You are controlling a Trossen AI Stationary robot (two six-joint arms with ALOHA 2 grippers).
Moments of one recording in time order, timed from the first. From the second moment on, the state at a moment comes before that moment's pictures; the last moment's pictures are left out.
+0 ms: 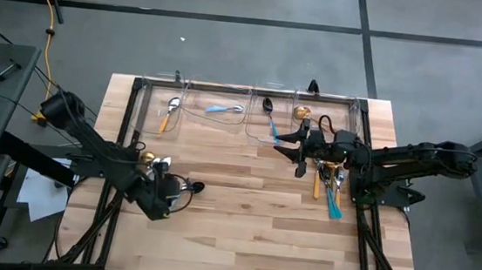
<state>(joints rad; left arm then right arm) -0.69 1.32 0.63 -0.63 -0.46 -0.77 -0.14 1.12 0.37 0.85 -0.08 0.04</state>
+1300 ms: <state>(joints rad) -0.62 1.35 0.54 -0.51 -0.32 -0.85 -0.14 1.12 0.37 0.83 -0.08 0.02</state>
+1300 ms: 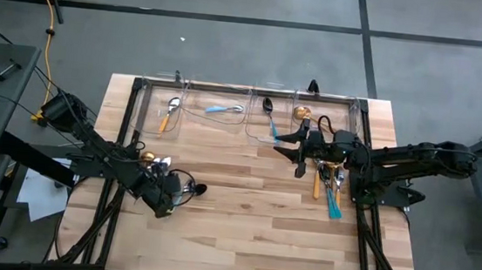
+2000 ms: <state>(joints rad) -0.53 1.40 0.54 -0.50 -0.25 -0.83 -0.14 1.12 0.37 0.82 -0.08 0.02</state>
